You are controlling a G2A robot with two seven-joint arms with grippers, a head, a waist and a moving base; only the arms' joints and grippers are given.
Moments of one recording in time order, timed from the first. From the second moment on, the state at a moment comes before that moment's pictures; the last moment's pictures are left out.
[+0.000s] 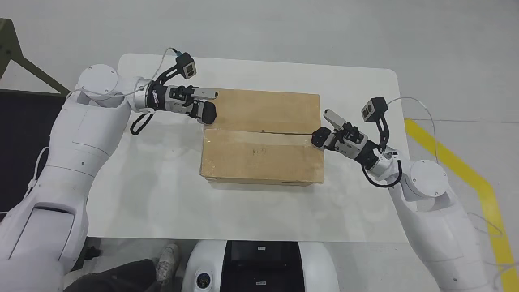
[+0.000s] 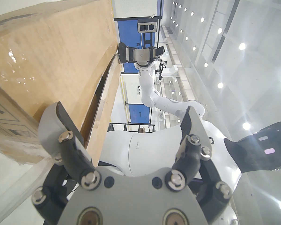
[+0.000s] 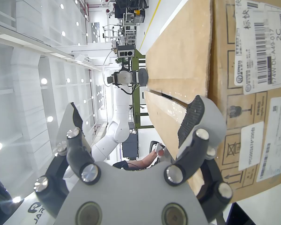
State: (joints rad) left arm 0.70 -0.95 -1.07 -1.06 -0.61 -0.13 -1.54; right arm -1.36 -1.11 1.32 -1.71 0.45 -0.02 0.74
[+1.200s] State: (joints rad) left arm 0.79 -0.91 -1.20 -1.19 -0.58 -0.09 -1.42; right arm -1.36 -1.11 1.32 -1.71 0.45 -0.02 0.74
